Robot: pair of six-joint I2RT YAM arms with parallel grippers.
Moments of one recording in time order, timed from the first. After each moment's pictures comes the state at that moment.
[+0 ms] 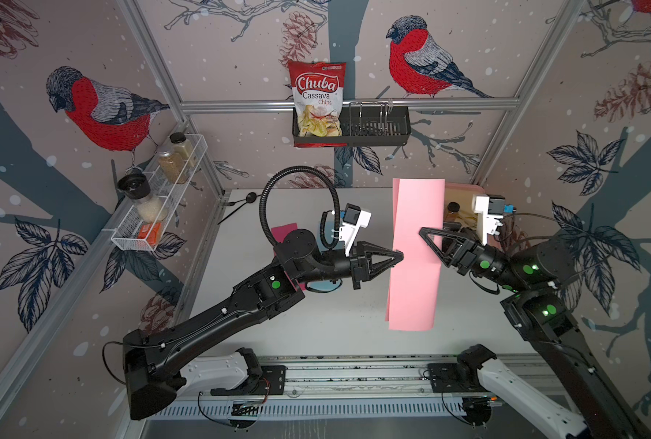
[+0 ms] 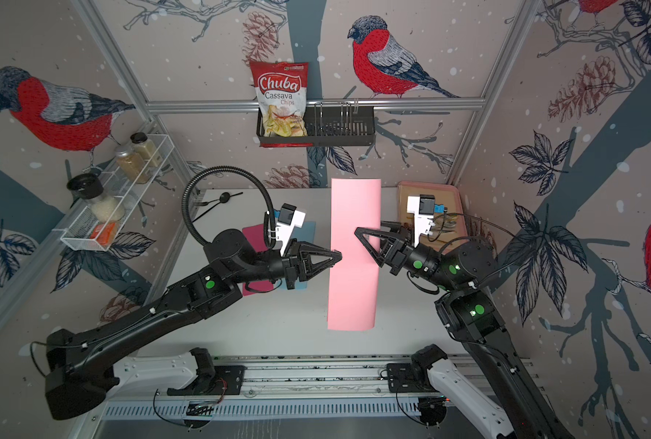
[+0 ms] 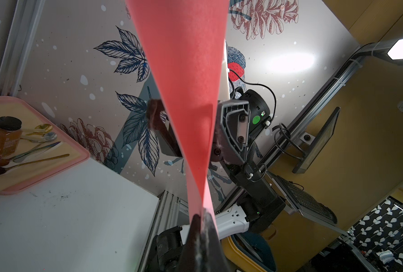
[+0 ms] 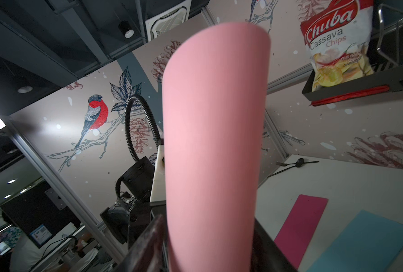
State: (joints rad) left arm -0.99 1.14 1.11 0.20 0.53 -0.68; right arm 0.48 0.72 0.99 0.04 -0.70 0.74
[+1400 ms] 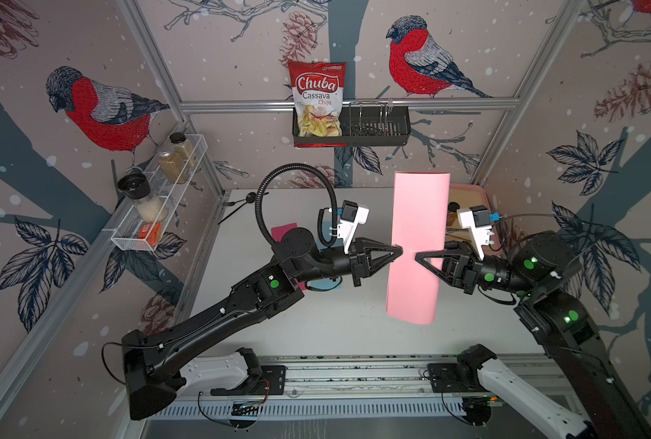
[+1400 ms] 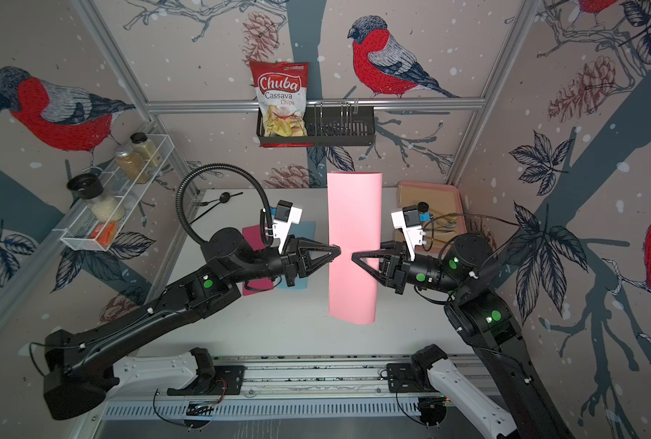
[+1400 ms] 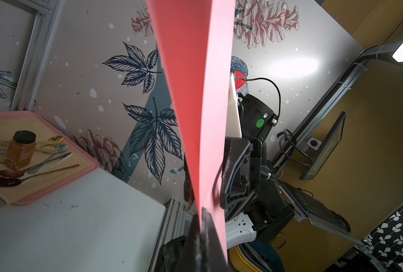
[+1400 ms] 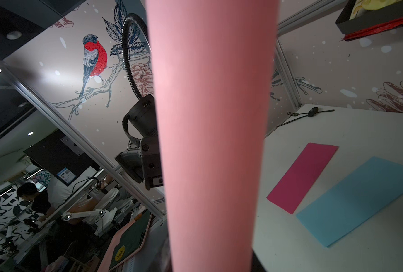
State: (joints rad) left arm -0.99 1.15 1.13 0.19 0.50 -0.65; right arm 0.48 0.72 1.12 -0.38 -0.86 0.56
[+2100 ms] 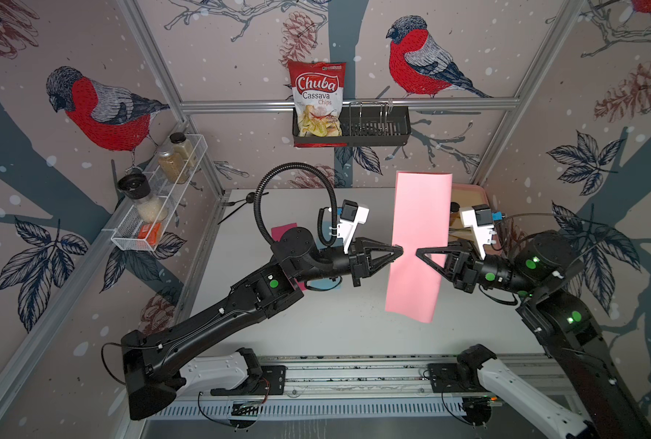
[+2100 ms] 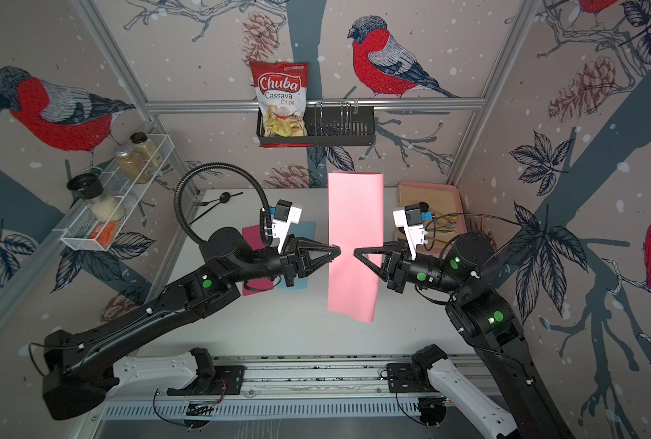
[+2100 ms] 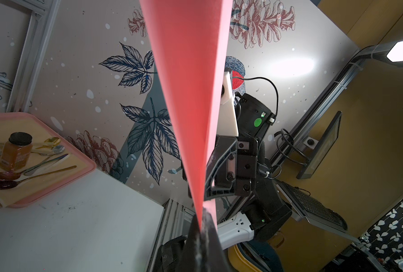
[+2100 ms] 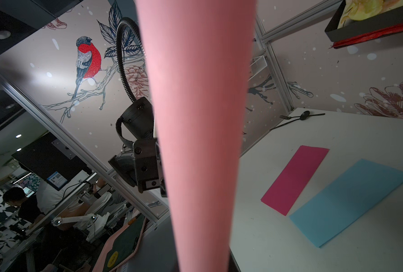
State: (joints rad) left arm -0.99 1.14 1.14 0.19 0.51 -0.65; right arm 0.48 0.72 1.14 -0.40 -0.83 0.54
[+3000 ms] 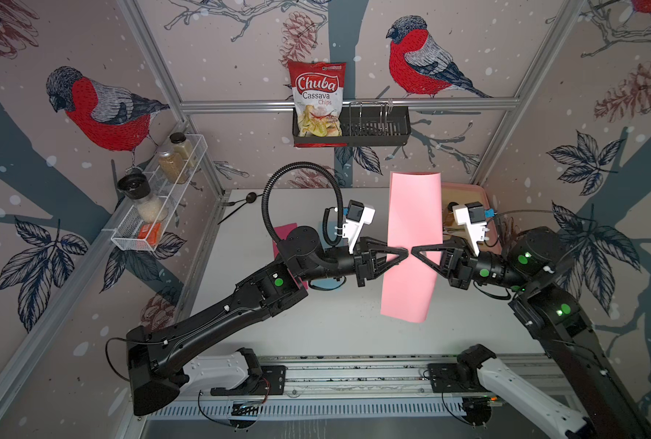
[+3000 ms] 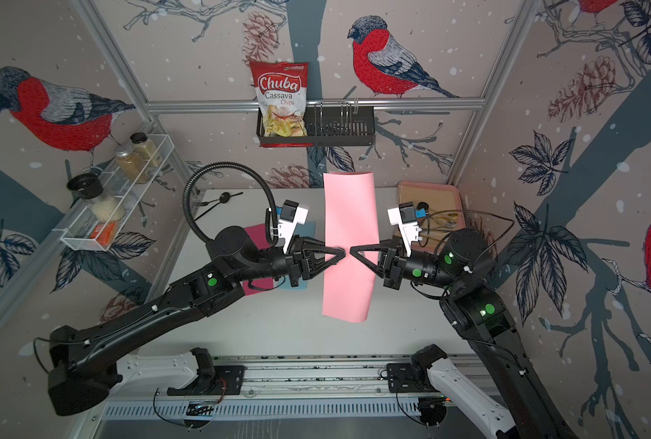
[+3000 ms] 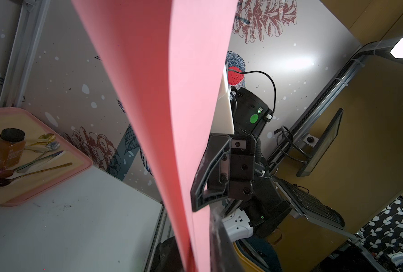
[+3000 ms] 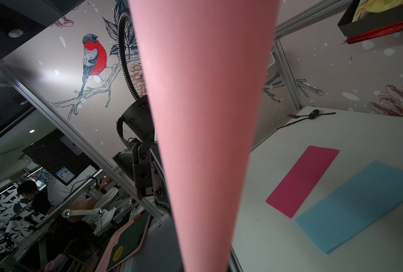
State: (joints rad) left arm -1.00 1.18 1.15 0.19 0.52 -0.65; right arm 0.49 0.75 1.11 -0.32 -0.88 0.58
